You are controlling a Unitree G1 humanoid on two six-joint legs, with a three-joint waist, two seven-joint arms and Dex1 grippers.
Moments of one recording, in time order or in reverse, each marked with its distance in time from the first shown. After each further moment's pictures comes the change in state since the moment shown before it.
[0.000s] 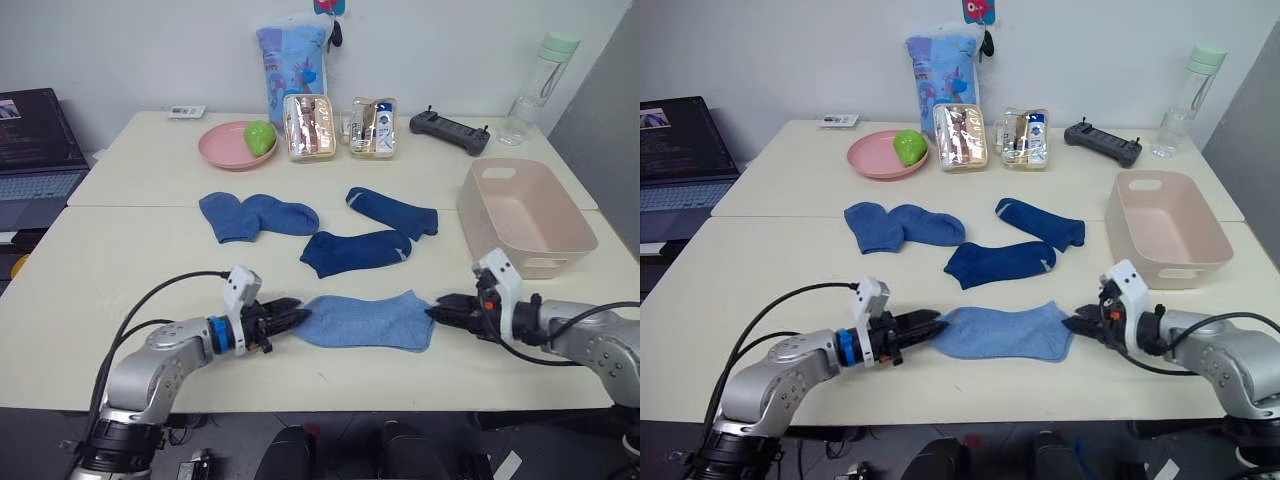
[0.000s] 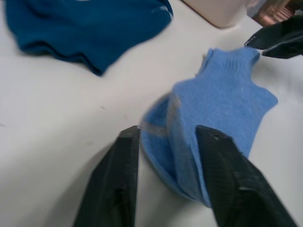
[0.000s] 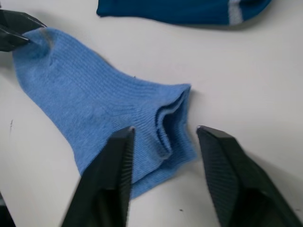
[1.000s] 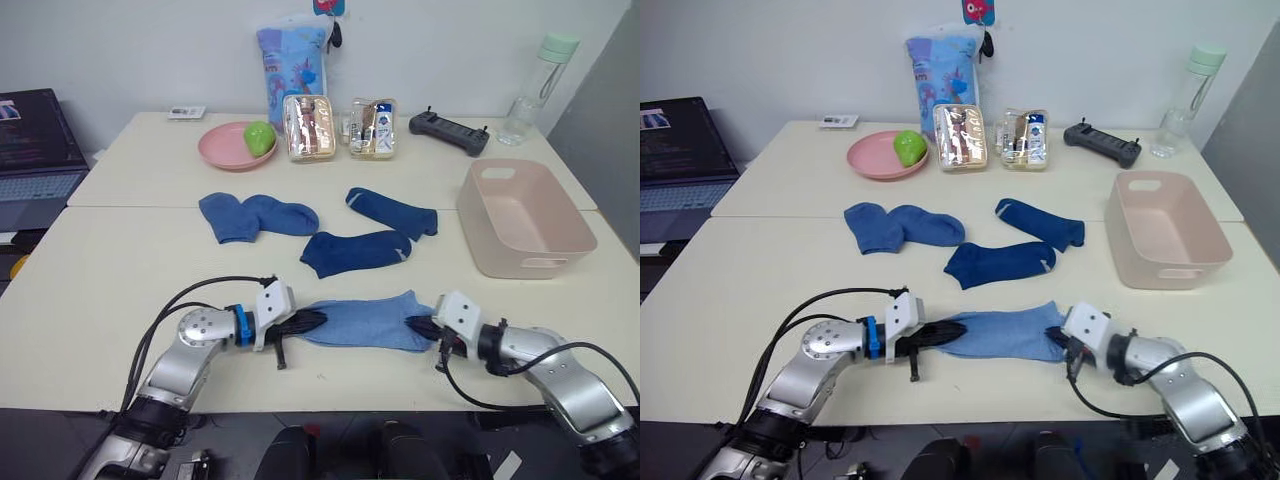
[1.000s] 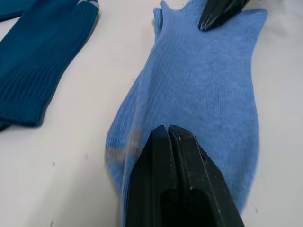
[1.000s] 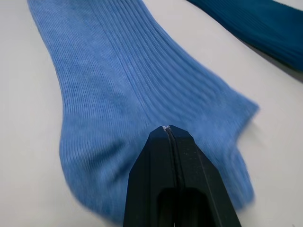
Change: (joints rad) left arm -0.078 0.021 -0.247 0.259 0.357 -0.632 -0.223; right arm 0.174 0.036 0.305 0.118 -0.529 -0.767 0.128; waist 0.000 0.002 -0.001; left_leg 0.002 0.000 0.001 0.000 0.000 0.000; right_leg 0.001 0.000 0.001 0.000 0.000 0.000
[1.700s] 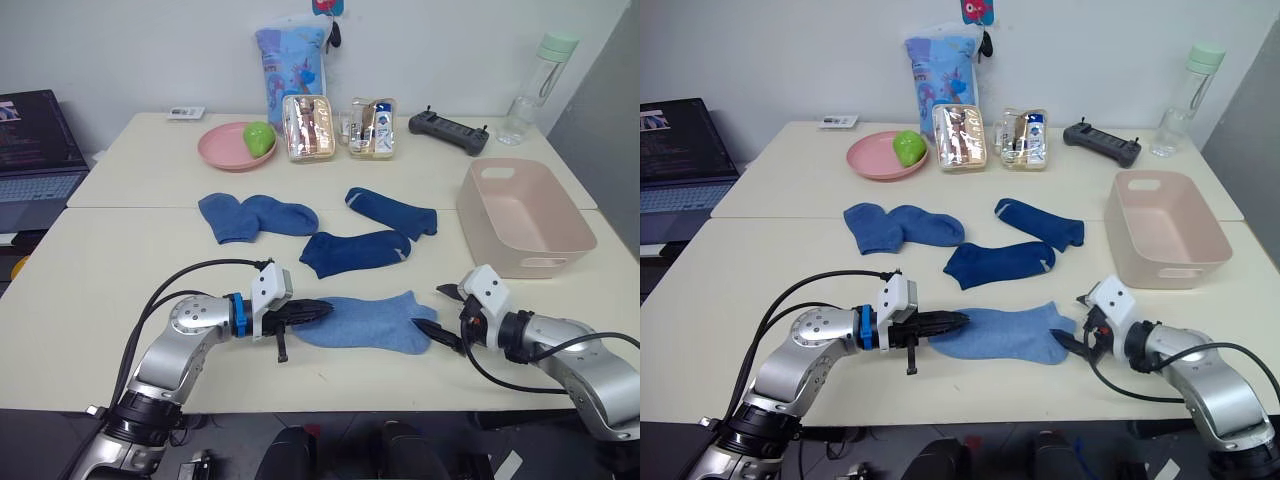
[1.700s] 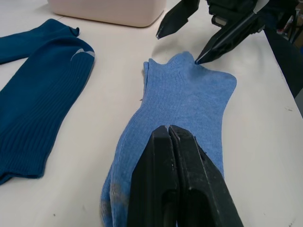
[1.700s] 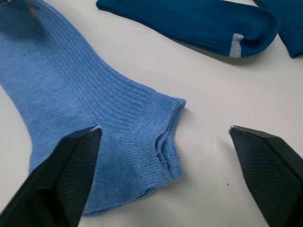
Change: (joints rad) left arm -0.041 -0.002 0.031 -0.165 -0.110 0.196 -0.022; right arm -0.052 0.048 -0.134 -0.114 0.177 0.374 -0.095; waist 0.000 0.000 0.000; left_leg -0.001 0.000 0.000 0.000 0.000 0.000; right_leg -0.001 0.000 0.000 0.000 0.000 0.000
